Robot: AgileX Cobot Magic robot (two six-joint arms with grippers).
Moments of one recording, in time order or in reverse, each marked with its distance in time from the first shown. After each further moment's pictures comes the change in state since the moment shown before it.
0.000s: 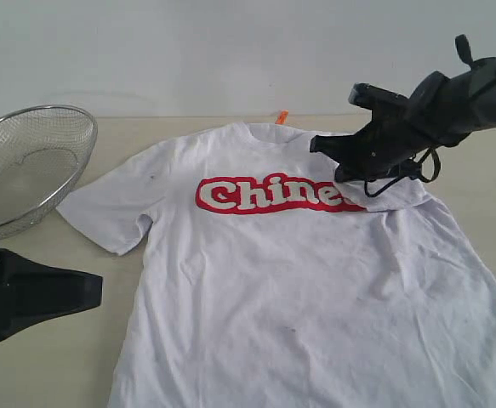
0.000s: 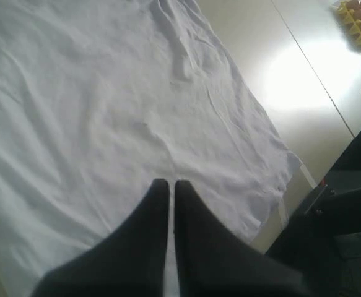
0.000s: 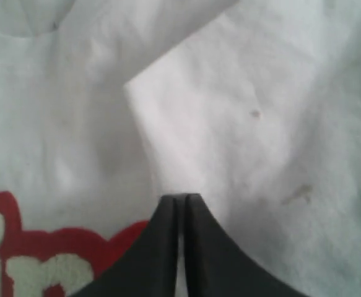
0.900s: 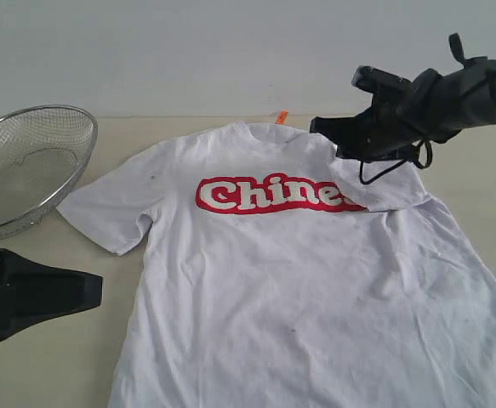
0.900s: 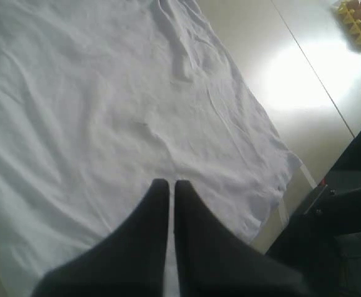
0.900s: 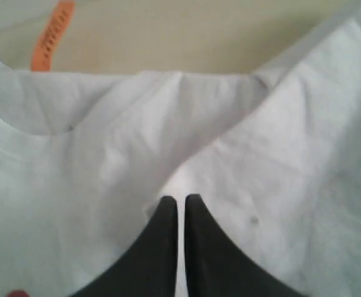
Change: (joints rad) left arm 0.000 0.000 0.000 0.000 0.000 0.000; right arm 0.008 0.031 -0.064 0.035 -0.135 0.000
